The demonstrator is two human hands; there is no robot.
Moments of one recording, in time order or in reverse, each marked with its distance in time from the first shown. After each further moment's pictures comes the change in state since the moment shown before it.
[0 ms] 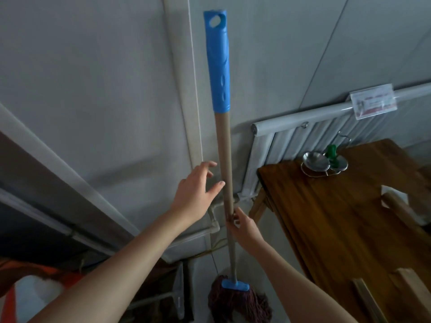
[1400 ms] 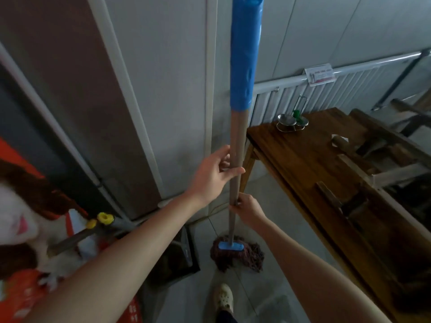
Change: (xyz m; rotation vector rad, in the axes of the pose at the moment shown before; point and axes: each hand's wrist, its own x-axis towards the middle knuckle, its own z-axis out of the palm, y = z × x) left_hand -0.261 0.036 -0.075 -0.605 -0.151 0.221; right_hand -0.250 -0.015 0.098 -0.029 0.178 0.012
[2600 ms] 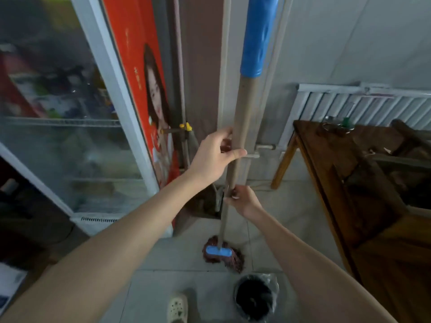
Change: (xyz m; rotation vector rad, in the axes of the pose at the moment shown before) left_hand -0.369 0.228 0.126 0.229 0.479 -0.076; right_hand -0.385 0.034 -0.006 0.002 -0.318 -0.311
